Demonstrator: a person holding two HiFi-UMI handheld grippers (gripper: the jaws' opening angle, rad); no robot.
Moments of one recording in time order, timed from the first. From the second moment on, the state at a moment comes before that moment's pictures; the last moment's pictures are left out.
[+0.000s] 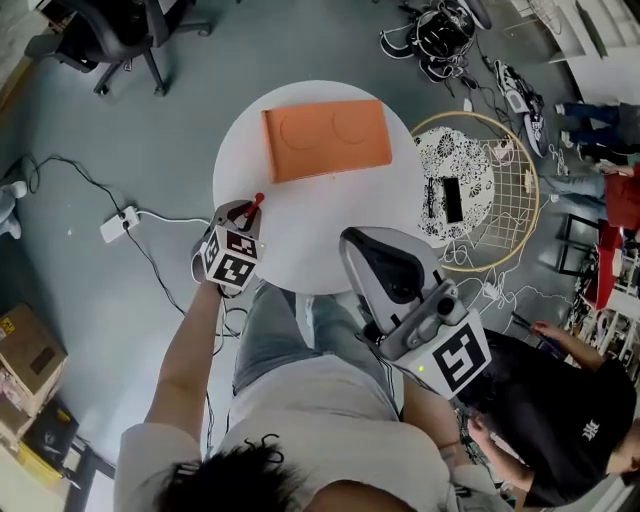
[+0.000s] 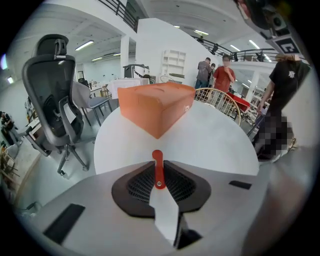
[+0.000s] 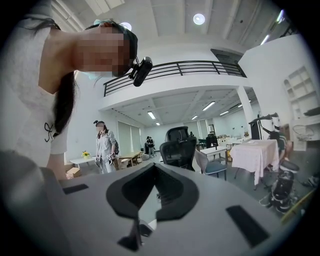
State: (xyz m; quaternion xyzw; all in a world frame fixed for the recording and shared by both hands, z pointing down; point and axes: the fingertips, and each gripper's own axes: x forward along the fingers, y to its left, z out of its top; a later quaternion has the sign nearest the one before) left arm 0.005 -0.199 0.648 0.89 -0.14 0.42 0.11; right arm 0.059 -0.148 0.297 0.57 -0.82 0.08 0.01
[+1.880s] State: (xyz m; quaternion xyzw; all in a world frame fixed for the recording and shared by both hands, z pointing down) left arm -0.034 -0.157 0.431 0.92 -0.34 0.16 0.08; right arm 0.016 -0.088 0.262 0.44 -0.90 0.02 -0.02
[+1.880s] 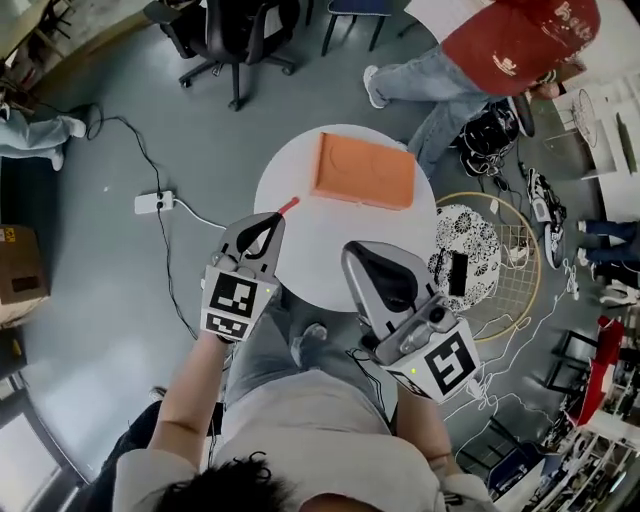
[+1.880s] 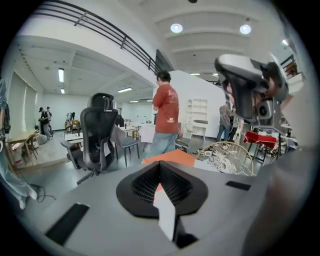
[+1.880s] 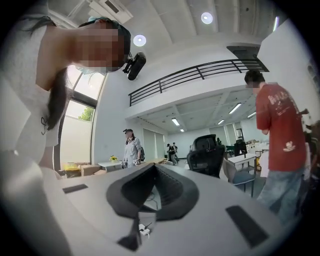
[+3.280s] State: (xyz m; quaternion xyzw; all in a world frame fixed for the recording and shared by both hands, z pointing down) left arm -0.054 0.025 0.250 0.90 -0.44 0.00 -0.01; right arm -0.021 0.016 0.243 0.29 -0.96 -0.02 -0.03
